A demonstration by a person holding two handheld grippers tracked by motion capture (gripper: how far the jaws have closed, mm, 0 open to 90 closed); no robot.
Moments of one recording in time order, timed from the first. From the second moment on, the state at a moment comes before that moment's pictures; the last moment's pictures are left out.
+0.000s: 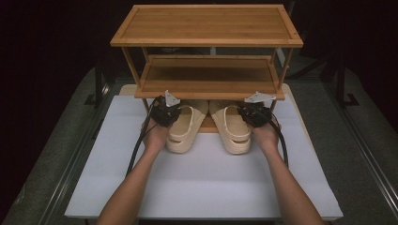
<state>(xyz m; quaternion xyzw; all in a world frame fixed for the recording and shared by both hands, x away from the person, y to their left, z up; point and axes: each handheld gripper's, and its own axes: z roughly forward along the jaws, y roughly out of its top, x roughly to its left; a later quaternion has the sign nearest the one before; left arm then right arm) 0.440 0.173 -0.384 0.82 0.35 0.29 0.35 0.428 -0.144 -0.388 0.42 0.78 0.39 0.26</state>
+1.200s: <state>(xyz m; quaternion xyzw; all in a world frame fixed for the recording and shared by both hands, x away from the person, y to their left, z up) 0.388 0.228 -0.356 0.84 0.32 0.13 0.42 0.372 -0.176 -0.365 0.42 0.79 0.43 0.14</state>
